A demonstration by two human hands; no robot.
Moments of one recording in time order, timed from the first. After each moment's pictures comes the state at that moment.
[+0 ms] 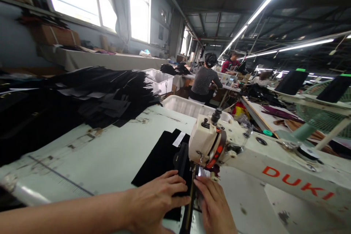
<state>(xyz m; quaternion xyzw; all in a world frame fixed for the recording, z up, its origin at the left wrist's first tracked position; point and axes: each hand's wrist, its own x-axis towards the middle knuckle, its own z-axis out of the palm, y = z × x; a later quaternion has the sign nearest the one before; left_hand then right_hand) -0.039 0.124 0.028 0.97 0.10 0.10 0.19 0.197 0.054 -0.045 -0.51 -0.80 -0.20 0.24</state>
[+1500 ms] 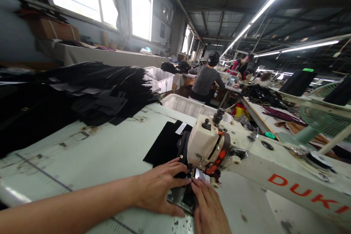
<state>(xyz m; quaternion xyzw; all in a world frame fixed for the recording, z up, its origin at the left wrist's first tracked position) -0.022 0.158 0.019 0.95 0.14 0.15 0.22 0.184 0.051 -0.056 -0.54 -0.79 -0.22 0.19</state>
